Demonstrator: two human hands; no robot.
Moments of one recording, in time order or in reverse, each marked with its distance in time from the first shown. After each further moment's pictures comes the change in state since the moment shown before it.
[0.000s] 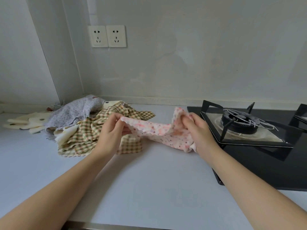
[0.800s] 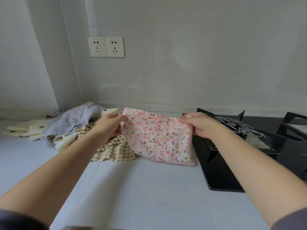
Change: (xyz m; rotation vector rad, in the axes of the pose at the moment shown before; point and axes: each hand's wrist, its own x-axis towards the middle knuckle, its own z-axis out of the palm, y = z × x) left_hand 0.053 0.035 -0.005 0.203 -0.051 -0.354; right_hand 0.052 -0.051 -0.033 -0.015 -0.132 0.357
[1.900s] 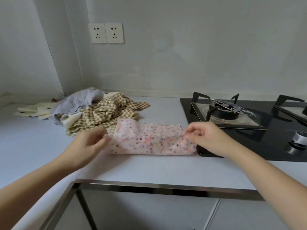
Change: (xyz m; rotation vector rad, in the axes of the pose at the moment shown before) left_hand -0.145 -0.052 -0.049 0.566 -0.099 0.461; right_hand -0.139 0.058 -0.012 -0.662 -0.109 -0.367
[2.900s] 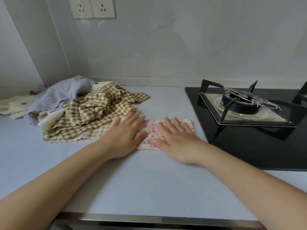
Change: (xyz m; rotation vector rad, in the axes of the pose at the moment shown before) left_hand 0.105 -0.020 0.082 0.651 -0.360 0.099; right_hand 0.084 0.007 0.080 -0.676 -0.357 0.151
